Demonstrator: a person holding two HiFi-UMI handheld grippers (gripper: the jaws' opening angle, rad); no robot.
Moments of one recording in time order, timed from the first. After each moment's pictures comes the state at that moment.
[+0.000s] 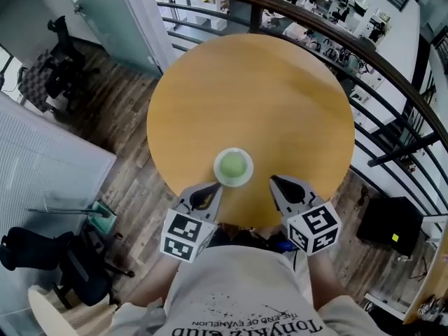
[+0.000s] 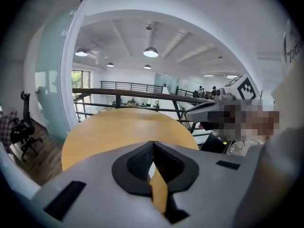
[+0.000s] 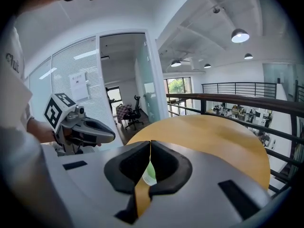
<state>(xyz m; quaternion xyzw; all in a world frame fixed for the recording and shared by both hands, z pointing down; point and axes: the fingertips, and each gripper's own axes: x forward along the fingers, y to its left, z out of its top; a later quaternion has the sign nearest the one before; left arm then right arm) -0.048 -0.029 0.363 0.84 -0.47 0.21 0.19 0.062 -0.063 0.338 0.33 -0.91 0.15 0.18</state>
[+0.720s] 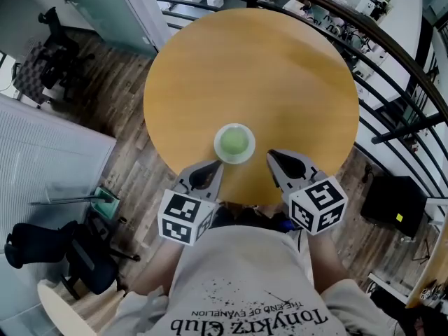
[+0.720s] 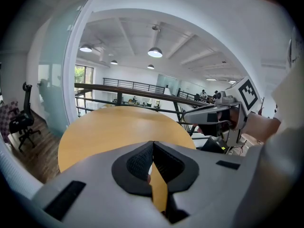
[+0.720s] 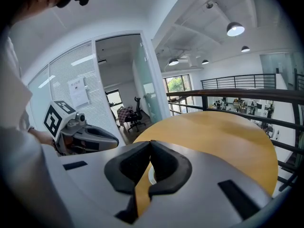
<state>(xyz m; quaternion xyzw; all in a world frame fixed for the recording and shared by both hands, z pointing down) -0.049 -0.035 0.366 0.83 -0.47 0.20 0.22 0.047 -0.070 0.337 0.33 -0.91 0.19 0.16</state>
